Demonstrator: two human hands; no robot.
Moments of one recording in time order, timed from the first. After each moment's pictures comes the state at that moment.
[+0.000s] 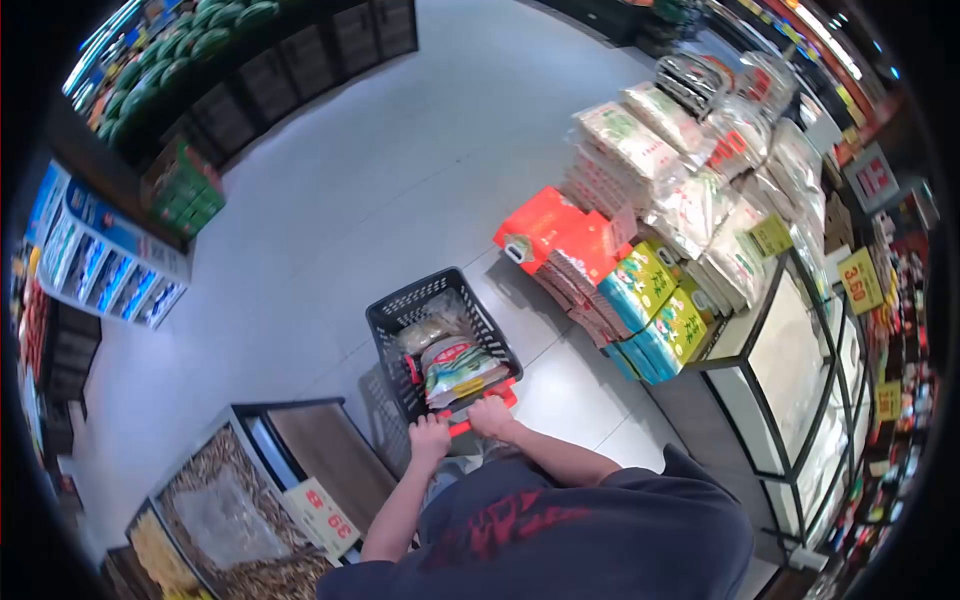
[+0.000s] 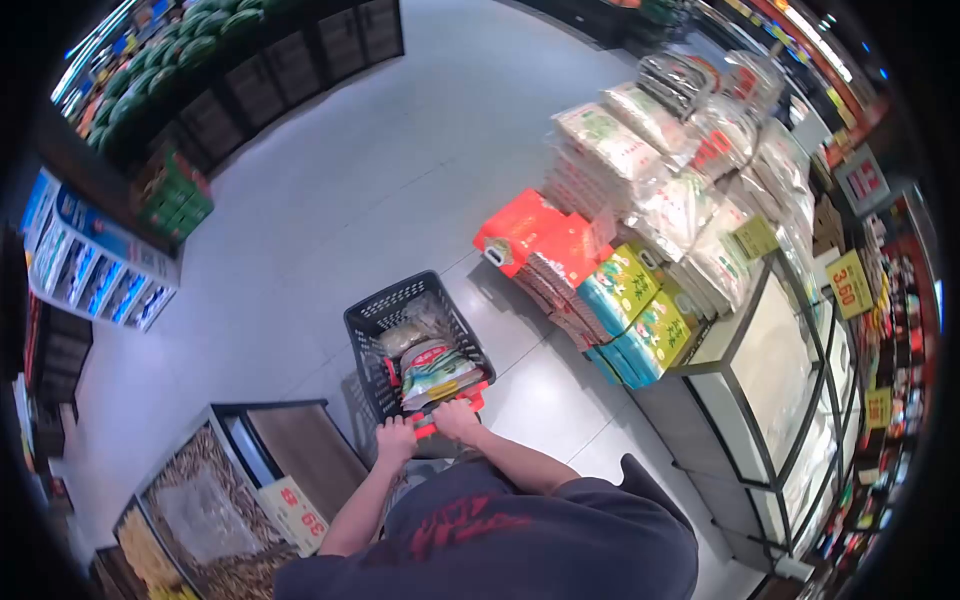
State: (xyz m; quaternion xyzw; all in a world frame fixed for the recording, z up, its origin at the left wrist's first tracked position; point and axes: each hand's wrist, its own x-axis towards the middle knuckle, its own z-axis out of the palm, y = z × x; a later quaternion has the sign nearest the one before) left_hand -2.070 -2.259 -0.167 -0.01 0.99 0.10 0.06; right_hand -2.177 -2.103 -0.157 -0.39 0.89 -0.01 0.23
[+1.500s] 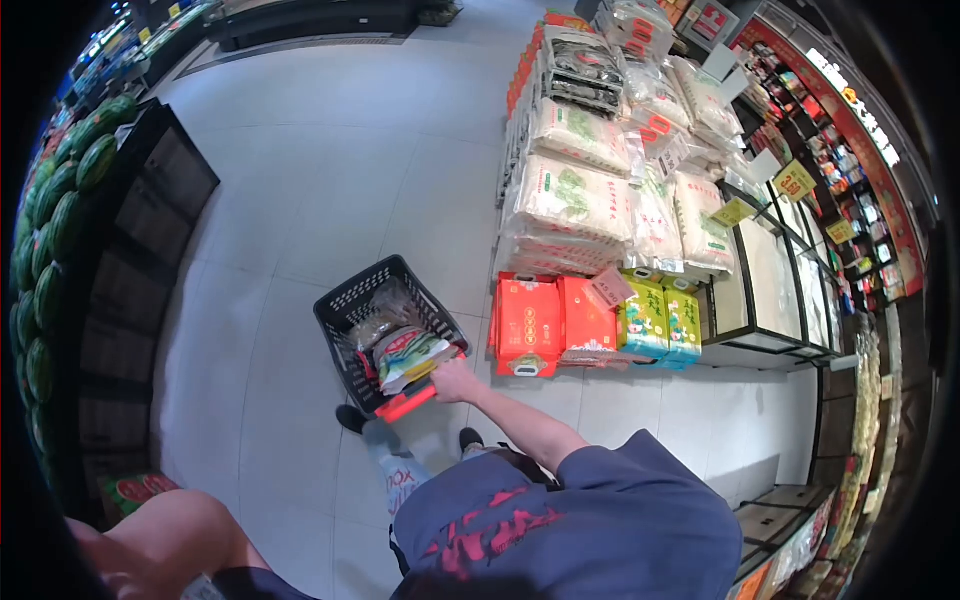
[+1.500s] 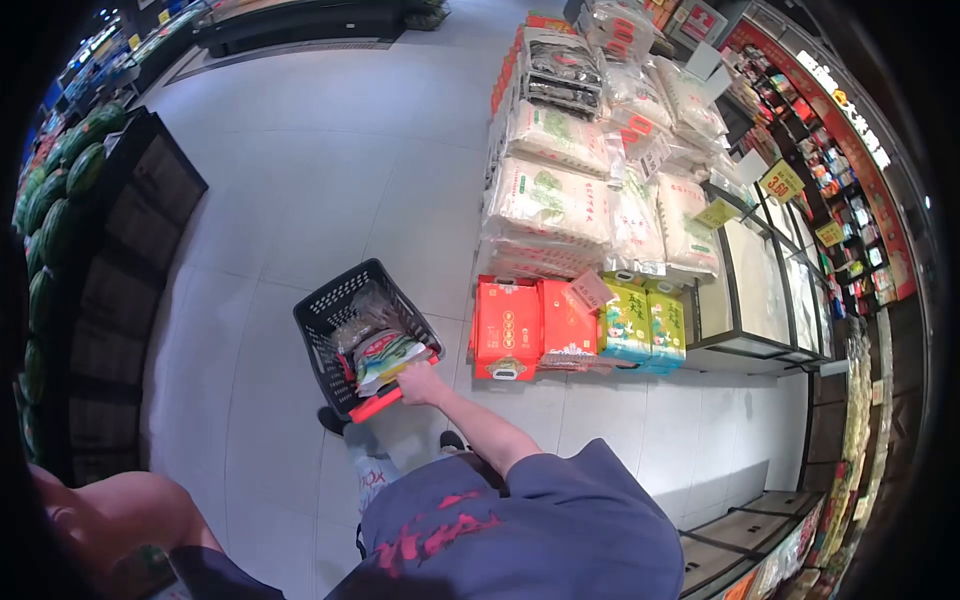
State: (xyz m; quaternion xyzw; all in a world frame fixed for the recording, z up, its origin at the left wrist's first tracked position) left_hand -3.028 -2.723 0.424 0.55 0.67 0.16 -0.47; right_hand -2.989 -2.410 -0.161 -0.12 0.98 -0.09 0.14
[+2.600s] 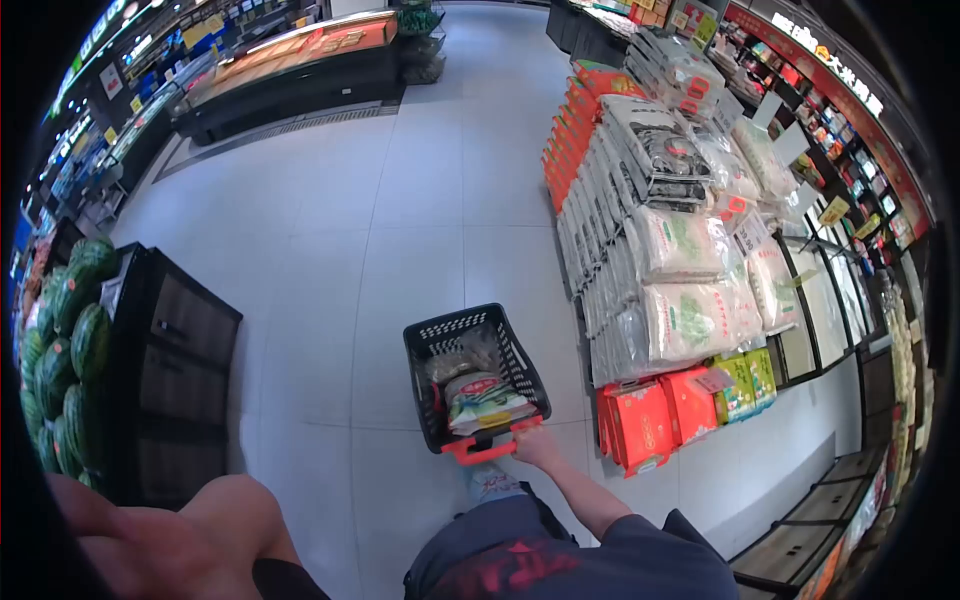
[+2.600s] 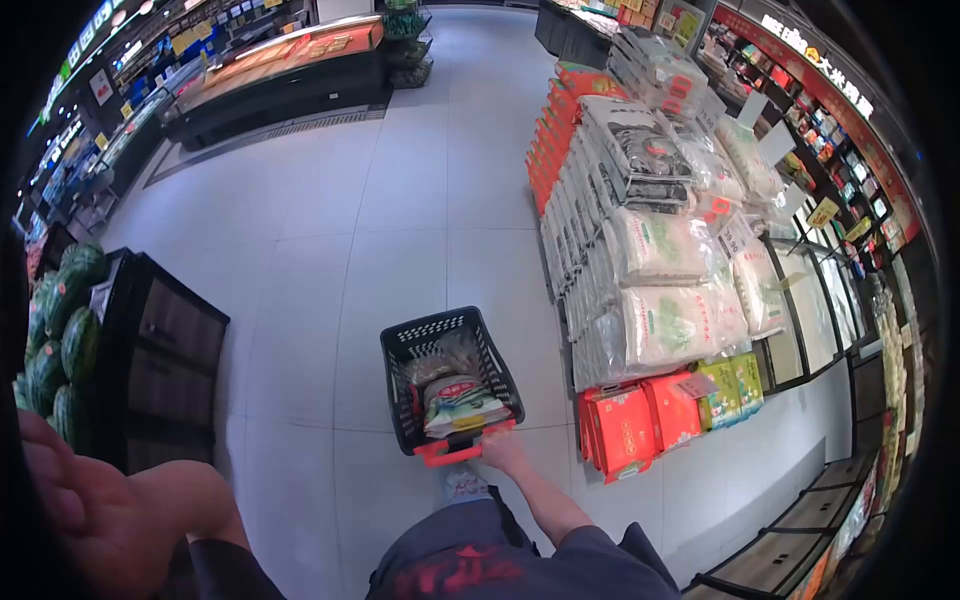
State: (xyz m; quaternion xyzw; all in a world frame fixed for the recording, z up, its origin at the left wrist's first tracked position) left_hand -3.686 -2.758 0.440 0.64 0.59 0.32 -0.38; right_hand -3.474 -2.442 -0.167 0.10 0.99 -0.08 -0.03
